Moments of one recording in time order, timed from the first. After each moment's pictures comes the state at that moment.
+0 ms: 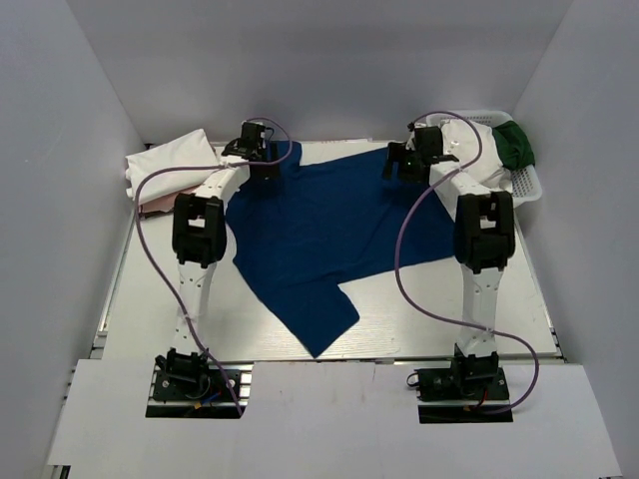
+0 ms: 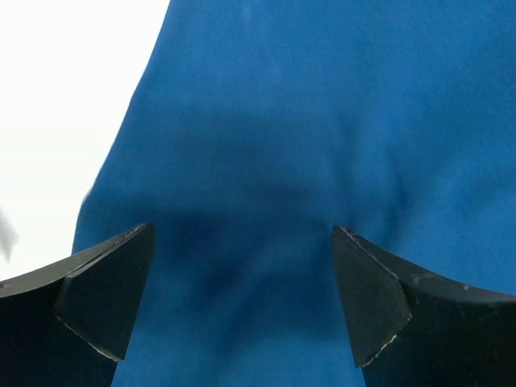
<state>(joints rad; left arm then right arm) -0.22 2.50 2.19 -0.52 -0.19 -0.22 0.16 2.29 1.83 -0.29 -0.13 0.19</state>
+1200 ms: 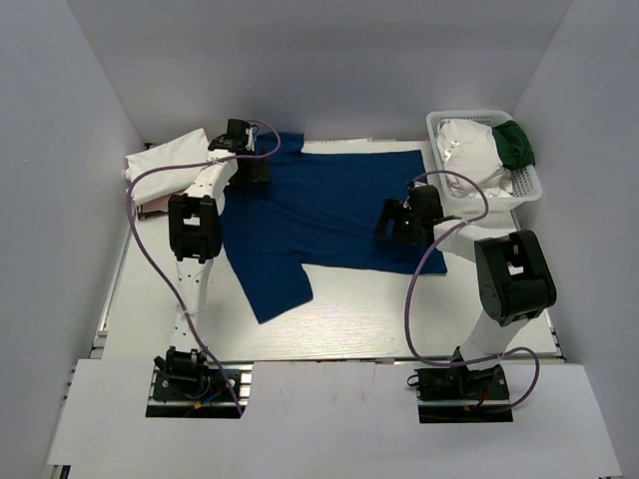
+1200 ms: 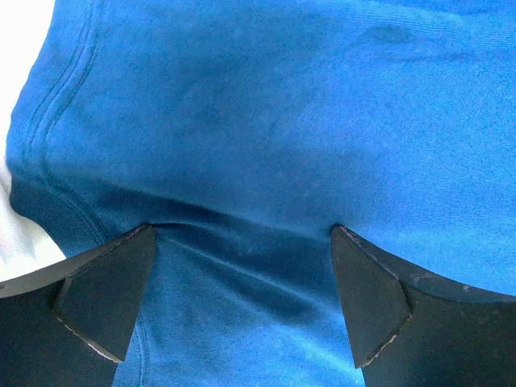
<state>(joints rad) -0.15 2.55 2.32 -0.77 -0.05 -0.19 0.28 1.74 0.94 -0.03 -0.12 0.41</state>
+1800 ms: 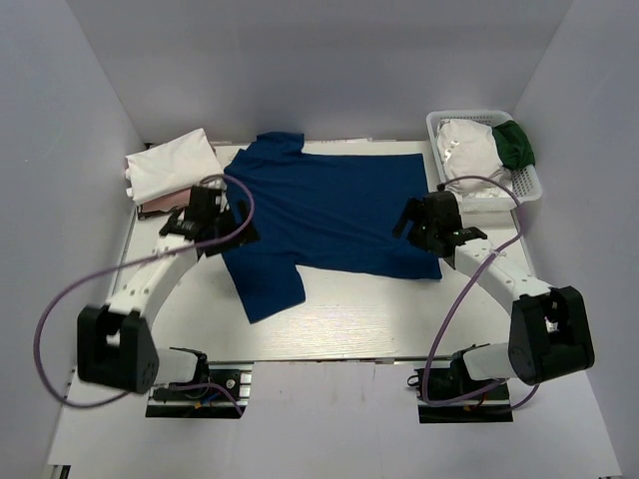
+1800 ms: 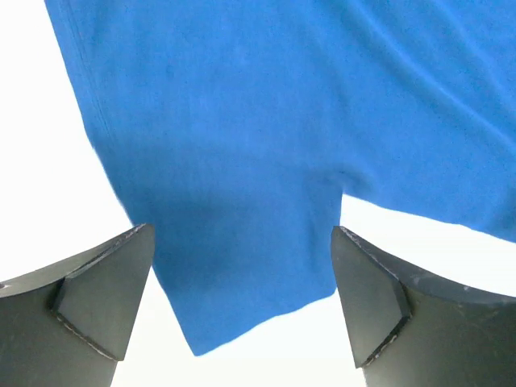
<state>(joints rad) -0.20 1.42 1.06 -0.54 0.04 -0.43 0.32 1.37 0.86 -0.25 0.11 0.59</state>
